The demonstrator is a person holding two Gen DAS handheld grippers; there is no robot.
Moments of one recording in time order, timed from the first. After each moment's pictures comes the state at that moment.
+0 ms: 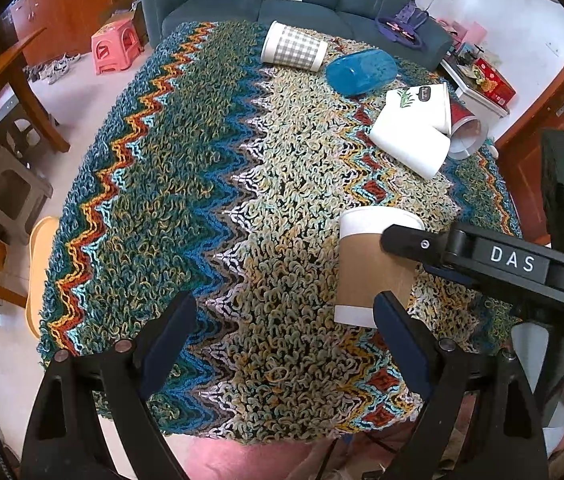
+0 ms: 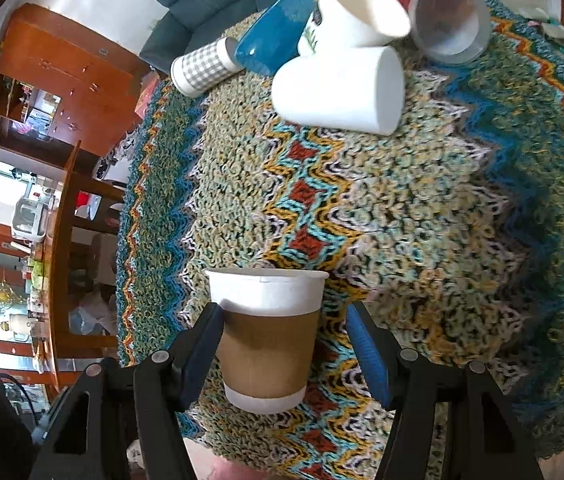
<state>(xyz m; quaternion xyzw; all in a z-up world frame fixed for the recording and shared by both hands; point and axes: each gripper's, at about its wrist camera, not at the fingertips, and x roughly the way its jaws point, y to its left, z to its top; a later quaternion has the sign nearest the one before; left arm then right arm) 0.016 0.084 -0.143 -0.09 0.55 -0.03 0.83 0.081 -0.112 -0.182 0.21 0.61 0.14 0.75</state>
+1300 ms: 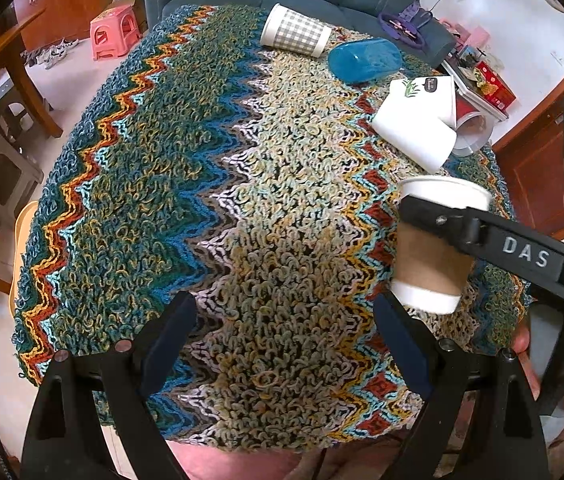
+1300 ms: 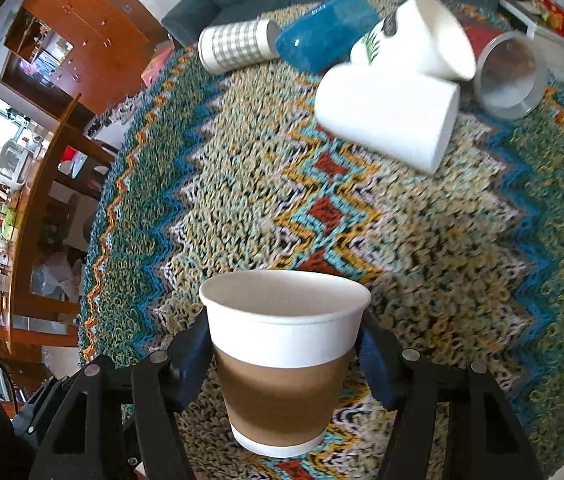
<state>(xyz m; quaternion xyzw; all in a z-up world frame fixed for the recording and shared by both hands) 0.017 0.077 -0.163 -0.11 0.56 -0.03 0.82 0.095 -0.092 -0.176 0.09 0.58 0.15 0.79</state>
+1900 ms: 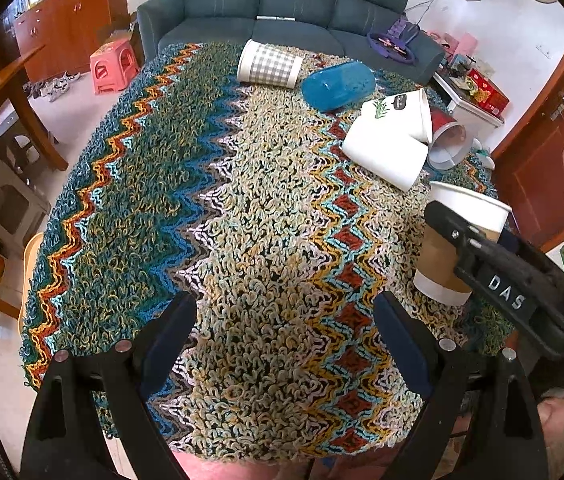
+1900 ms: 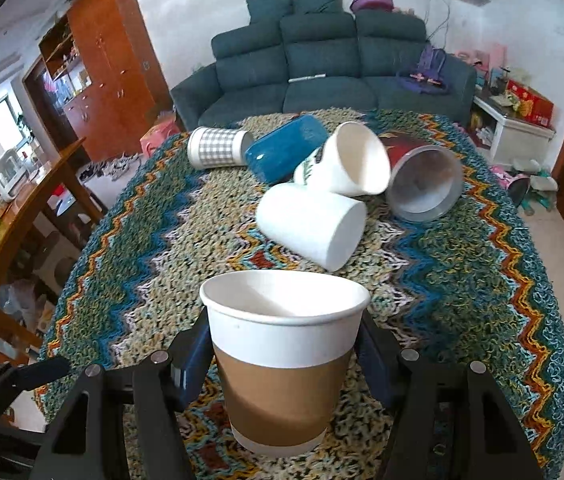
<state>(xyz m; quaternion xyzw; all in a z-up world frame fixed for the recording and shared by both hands) 0.015 0.046 -0.141 -0.08 0.51 -0.02 0.85 0.069 -0.135 -0.148 0.04 0.42 0.11 0.90</state>
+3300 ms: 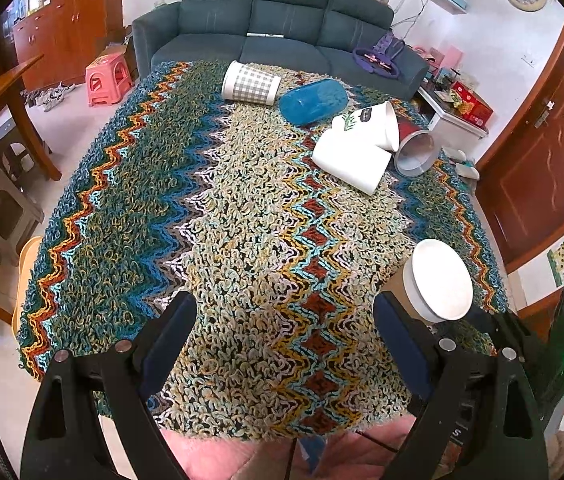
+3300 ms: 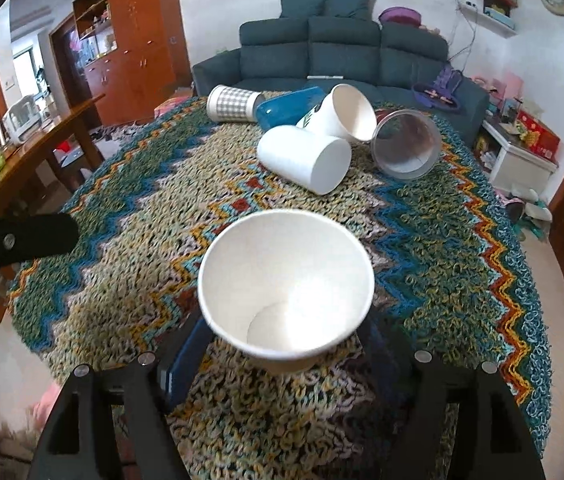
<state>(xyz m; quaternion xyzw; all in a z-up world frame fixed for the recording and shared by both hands) -0.013 0.031 -0.121 -0.09 0.48 -0.04 0.87 -0.010 -0.149 -0.172 -0.05 0.43 0.14 0.89</state>
